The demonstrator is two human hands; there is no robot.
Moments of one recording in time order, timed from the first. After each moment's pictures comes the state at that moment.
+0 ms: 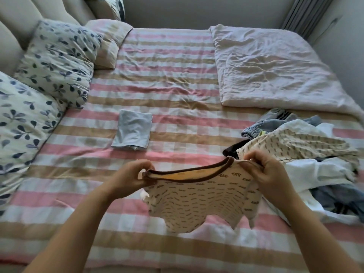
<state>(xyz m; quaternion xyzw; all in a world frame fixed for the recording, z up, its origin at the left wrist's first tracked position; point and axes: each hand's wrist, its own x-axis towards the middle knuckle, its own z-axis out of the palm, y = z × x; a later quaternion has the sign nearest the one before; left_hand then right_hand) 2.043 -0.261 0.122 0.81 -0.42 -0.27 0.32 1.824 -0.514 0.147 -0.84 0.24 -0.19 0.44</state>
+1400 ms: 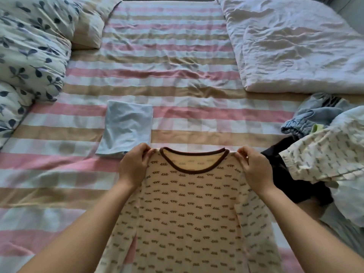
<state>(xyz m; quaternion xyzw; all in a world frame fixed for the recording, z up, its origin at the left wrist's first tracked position) 2.200 -0.325 -0.111 0.88 -0.31 -0.07 0.36 1.993 -0.556 -0.103 -0.89 0.33 -0.18 0.27</state>
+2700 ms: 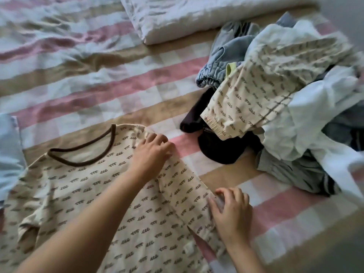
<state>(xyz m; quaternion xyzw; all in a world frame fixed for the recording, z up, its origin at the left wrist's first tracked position) 2.071 -0.548 -0.203 0.72 -0.68 -0.11 0.07 1.830 -0.508 -0.204 -0.72 0.66 -0.06 0.20</state>
